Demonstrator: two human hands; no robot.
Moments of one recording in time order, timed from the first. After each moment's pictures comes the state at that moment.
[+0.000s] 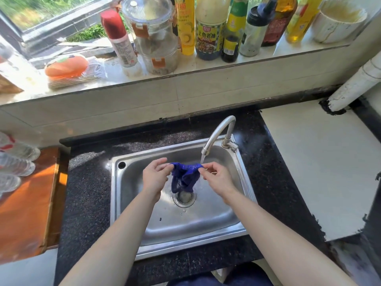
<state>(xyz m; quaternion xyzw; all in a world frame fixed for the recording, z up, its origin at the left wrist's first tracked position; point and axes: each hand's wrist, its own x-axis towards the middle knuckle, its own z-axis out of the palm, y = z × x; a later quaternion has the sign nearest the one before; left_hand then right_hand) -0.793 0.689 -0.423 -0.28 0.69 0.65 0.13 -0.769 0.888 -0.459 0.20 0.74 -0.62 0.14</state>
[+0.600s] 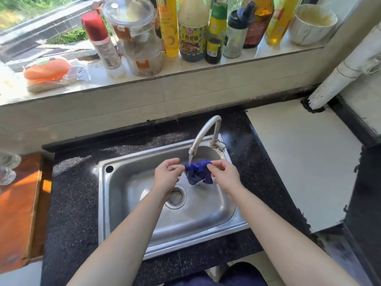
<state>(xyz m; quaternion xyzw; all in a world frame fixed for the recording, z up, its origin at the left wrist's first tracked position) -0.791 0.748 -0.426 -0.23 0.70 0.64 0.20 -0.762 0.937 -0.442 0.28 0.73 -0.61 0.10</state>
